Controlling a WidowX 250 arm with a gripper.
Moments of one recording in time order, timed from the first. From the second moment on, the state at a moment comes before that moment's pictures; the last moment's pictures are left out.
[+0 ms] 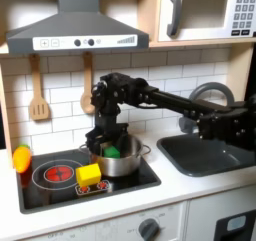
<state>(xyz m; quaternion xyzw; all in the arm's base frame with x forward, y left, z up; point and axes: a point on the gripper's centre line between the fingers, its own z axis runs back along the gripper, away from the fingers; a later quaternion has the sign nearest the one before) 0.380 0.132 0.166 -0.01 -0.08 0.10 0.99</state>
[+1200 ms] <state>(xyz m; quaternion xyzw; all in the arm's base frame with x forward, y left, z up) 0.374 0.202 0.165 0.00 -0.08 0.19 0.98</state>
